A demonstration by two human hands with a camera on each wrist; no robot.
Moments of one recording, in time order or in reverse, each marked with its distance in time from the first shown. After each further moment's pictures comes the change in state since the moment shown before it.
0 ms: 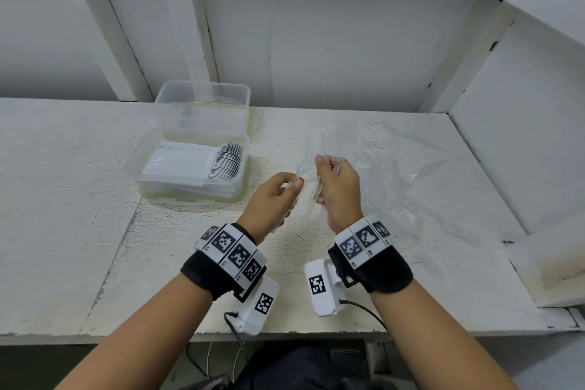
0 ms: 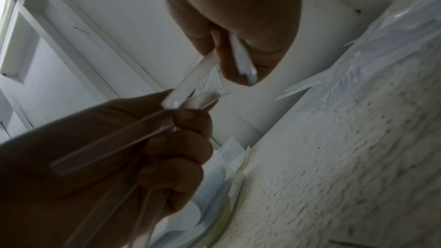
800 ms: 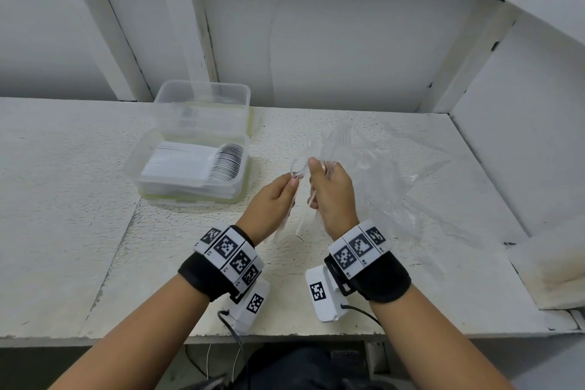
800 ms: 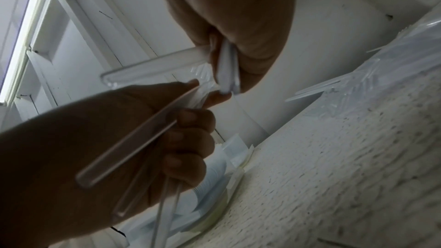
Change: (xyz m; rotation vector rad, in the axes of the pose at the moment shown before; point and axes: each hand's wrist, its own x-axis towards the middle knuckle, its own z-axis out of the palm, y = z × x) left_hand 0.000 0.002 -0.002 0.211 -0.001 0.153; right_hand -0.006 0.003 0.003 -0.093 -0.072 -0.052
